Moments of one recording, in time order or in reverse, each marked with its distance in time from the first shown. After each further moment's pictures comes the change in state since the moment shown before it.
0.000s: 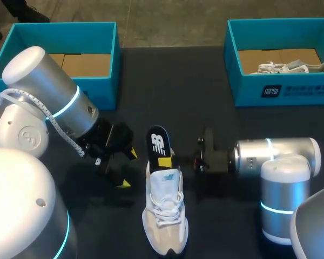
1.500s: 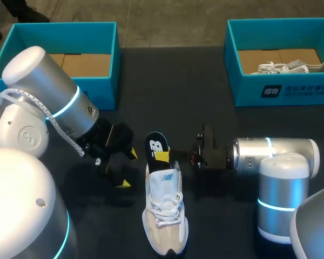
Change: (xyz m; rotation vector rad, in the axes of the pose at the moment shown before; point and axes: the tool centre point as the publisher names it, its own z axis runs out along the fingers) left arm 0.000 0.000 0.000 0.000 0.000 0.000; right arm 0.010 0.021 0.006 -0.066 0.014 -0.055
